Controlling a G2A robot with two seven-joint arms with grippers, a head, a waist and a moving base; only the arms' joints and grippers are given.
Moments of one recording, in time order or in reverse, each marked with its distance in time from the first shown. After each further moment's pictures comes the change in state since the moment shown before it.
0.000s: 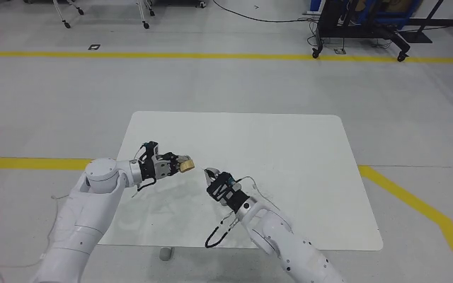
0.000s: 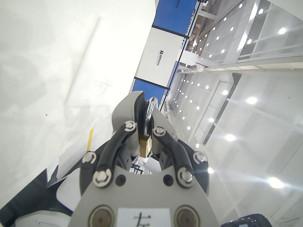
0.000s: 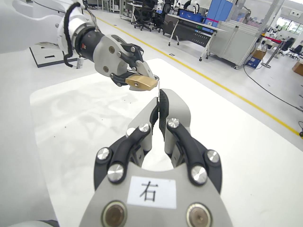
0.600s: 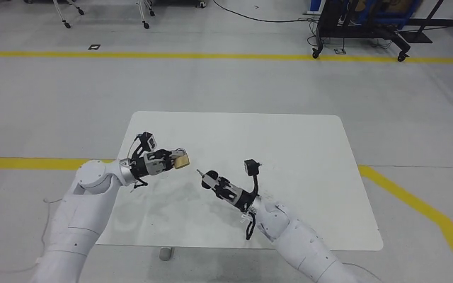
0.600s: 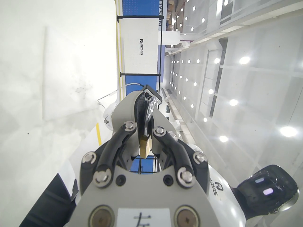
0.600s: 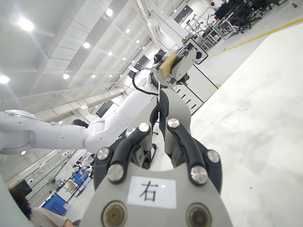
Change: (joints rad) left arm 0.025 0.003 -0.056 -0.006 -0.051 -0.234 -0.076; right arm 0.184 -0.053 -0.014 0.482 1.165 -0.725 0.090
